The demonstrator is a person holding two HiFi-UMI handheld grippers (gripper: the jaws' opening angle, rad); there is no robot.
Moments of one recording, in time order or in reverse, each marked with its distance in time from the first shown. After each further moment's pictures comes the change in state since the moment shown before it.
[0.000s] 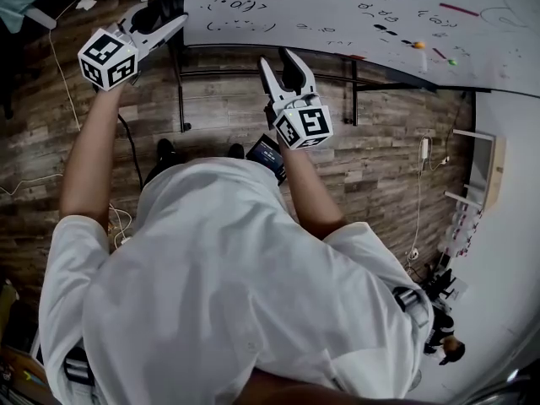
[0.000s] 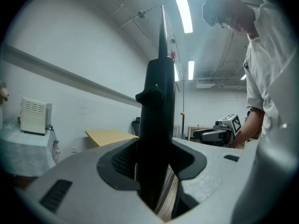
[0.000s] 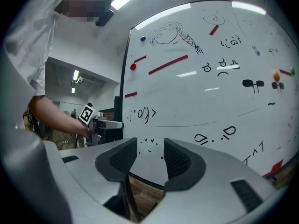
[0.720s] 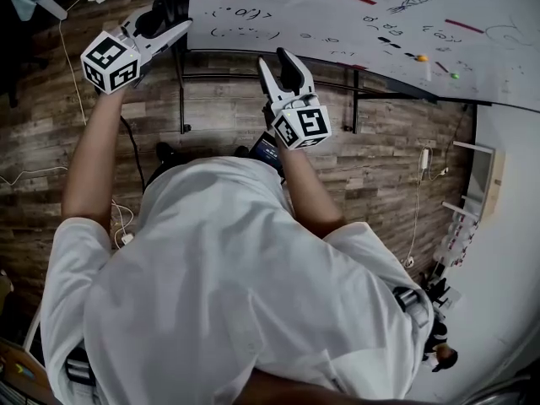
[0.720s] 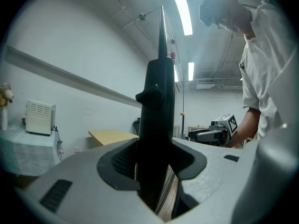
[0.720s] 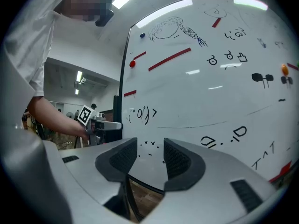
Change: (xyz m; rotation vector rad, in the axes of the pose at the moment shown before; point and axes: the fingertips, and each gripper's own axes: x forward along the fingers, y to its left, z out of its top) left arm -0.002 -0.001 0.002 0.000 0.001 0.000; right arm 0.020 0.000 0.004 0.012 -0.001 0.045
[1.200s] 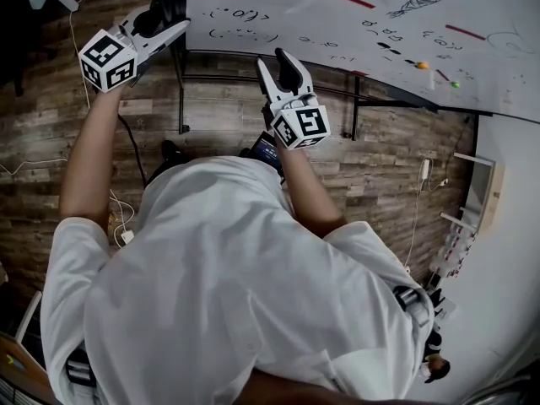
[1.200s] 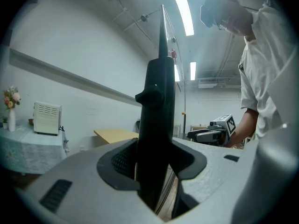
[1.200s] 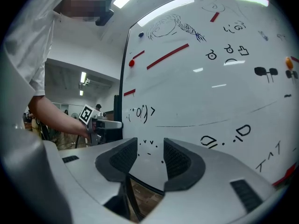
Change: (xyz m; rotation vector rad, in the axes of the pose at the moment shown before) left arm -0.001 -0.002 0.002 -0.003 0.014 0.027; right arm 0.002 -0.006 -0.002 0.008 0.004 0.053
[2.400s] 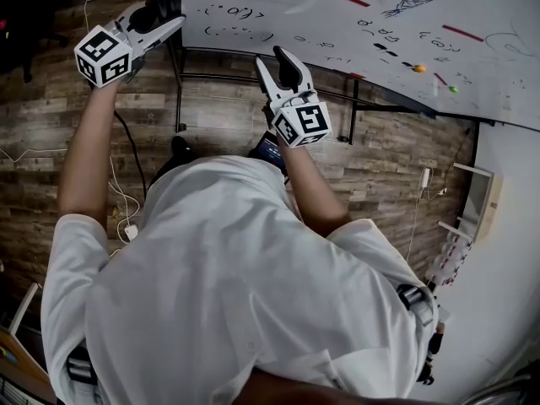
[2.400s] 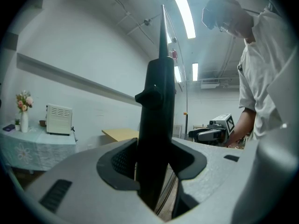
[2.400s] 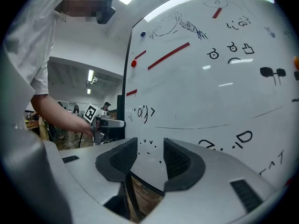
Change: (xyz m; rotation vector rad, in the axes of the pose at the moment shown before) left arm -0.003 -0.003 0.010 -0.006 0.021 0.038; right arm -0.006 -0.004 0.009 -0.005 0.020 0.081
